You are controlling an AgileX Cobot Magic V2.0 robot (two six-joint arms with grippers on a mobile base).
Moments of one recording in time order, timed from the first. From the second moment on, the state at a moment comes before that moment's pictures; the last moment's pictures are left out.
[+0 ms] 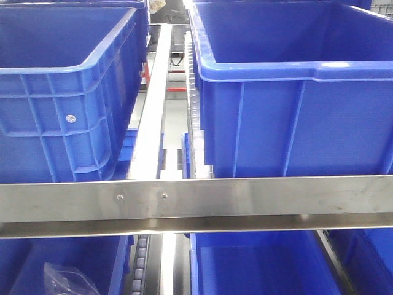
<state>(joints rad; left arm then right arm) -0.08 0.55 -0.37 -0.03 0.42 -0.09 -0.04 0.15 -0.20 -0.22 0.13 0.34</state>
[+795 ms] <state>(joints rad) -0.08 0.55 -0.37 -0.03 0.42 -0.09 -0.04 -0.01 0.01 -0.22 0.11 0.34</state>
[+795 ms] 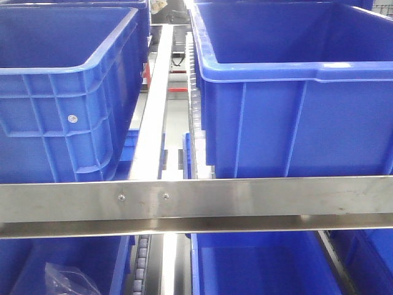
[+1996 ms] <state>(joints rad) -0.08 0.55 -0.37 -0.03 0.42 -0.09 -0.04 -0.01 0.03 -0.01 0.08 0.20</state>
